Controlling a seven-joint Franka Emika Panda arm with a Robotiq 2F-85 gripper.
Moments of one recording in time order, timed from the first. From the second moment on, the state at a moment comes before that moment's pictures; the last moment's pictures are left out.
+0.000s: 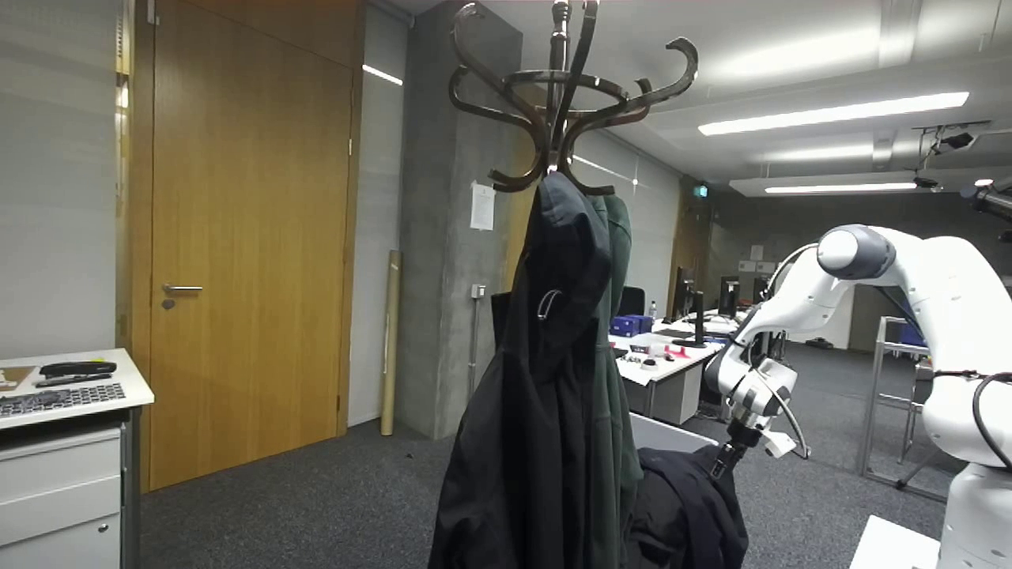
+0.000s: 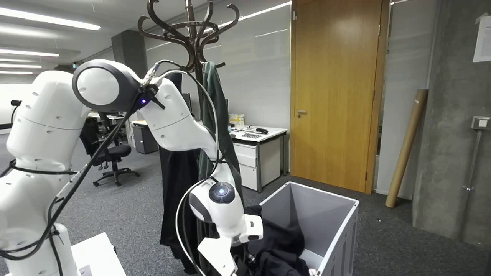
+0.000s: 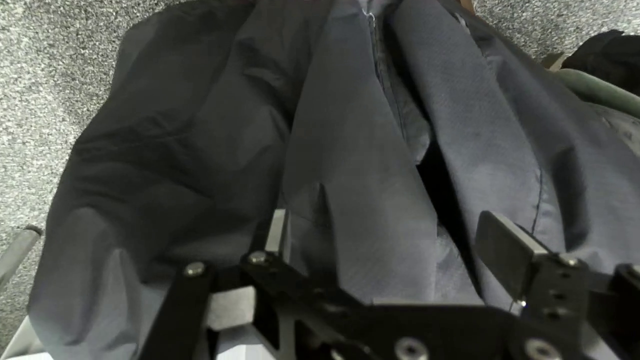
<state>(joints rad) -0.56 0.51 0.12 -2.33 1.08 2.94 -1.52</state>
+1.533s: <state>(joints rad) -0.56 0.51 0.22 -2.23 1.29 3.15 -1.55</state>
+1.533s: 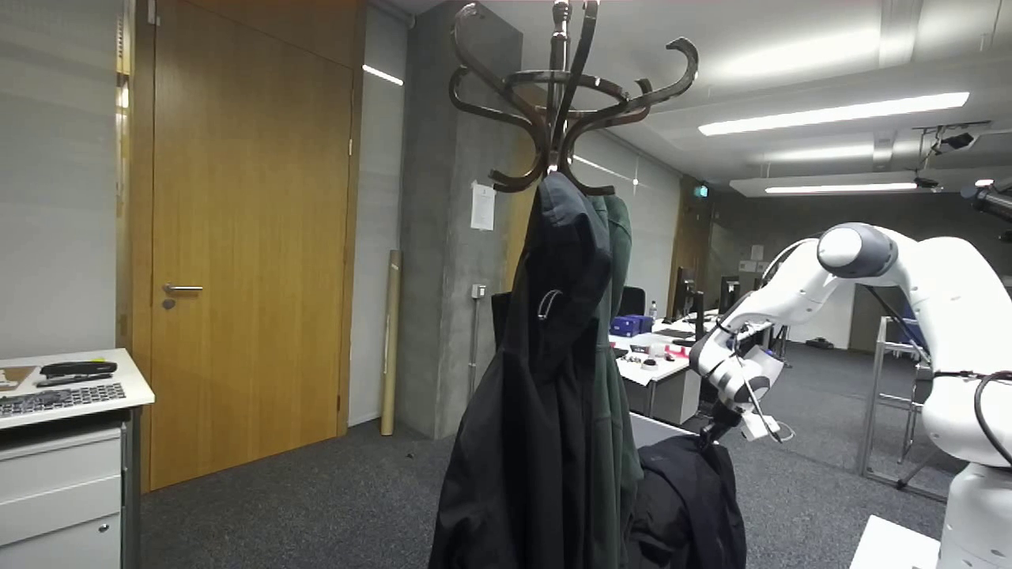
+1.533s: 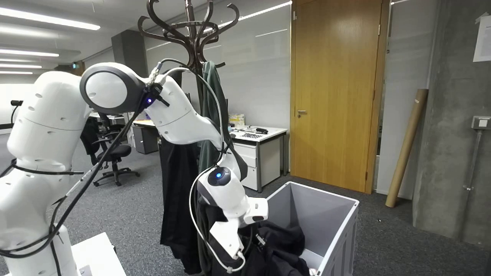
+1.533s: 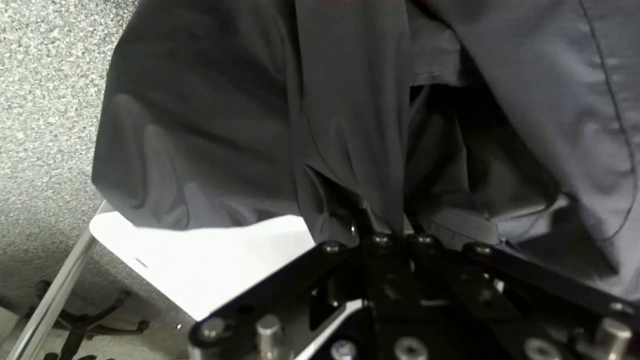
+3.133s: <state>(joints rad) -0.47 0.47 0.29 -1.71 1.87 3.15 -1.64</state>
